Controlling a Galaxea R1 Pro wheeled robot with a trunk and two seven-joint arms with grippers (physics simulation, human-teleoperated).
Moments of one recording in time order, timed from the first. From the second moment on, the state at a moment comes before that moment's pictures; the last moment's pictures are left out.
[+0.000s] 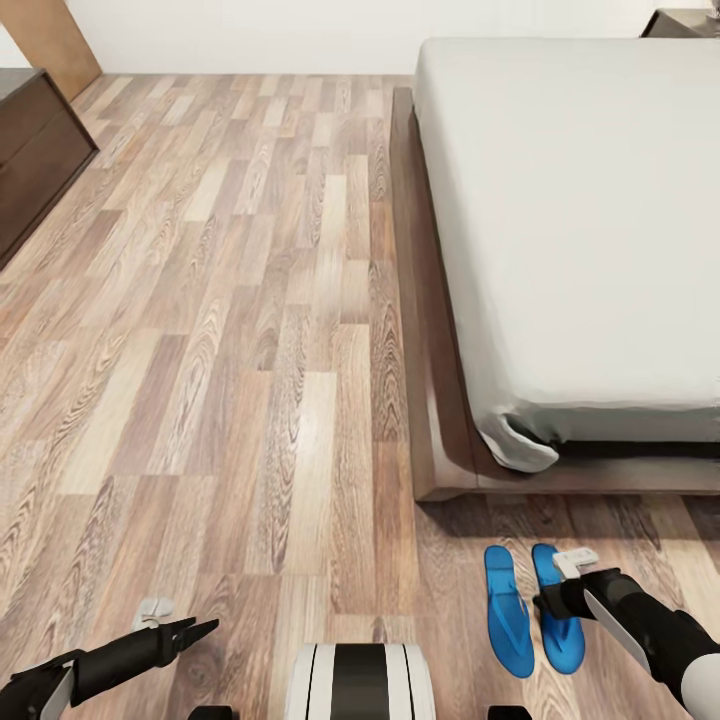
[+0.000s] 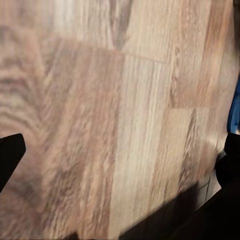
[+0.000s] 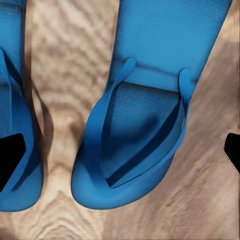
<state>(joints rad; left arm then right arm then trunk) -0.50 0.30 0.52 -0.33 -0.20 0.11 -1.18 -0.59 -0.43 0.50 -0.63 -0.40 0.55 0.08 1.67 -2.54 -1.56</state>
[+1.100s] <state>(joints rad) -0.50 0.28 0.52 -0.17 -0.20 0.02 -1.18 -0.58 -0.73 0.49 0.06 -0.85 0.08 1.14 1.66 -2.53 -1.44</state>
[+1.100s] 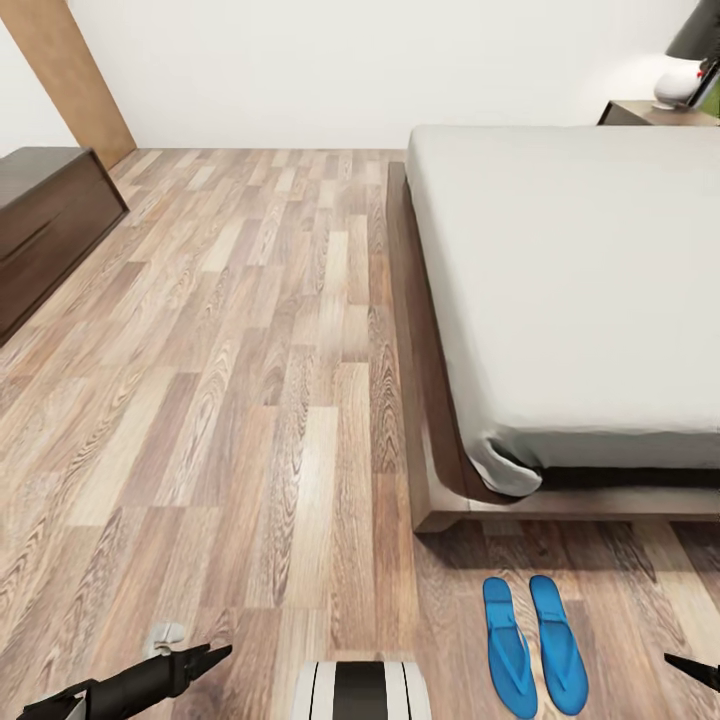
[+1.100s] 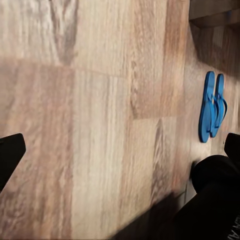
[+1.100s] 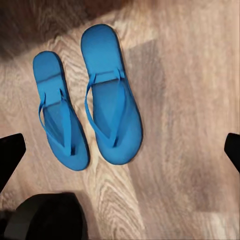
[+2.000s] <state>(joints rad) -0.50 0.28 0.52 -0.14 -0.19 -0.01 -1.07 -0.58 -0.57 0.49 0.08 -0.85 0.00 1.15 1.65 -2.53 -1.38</state>
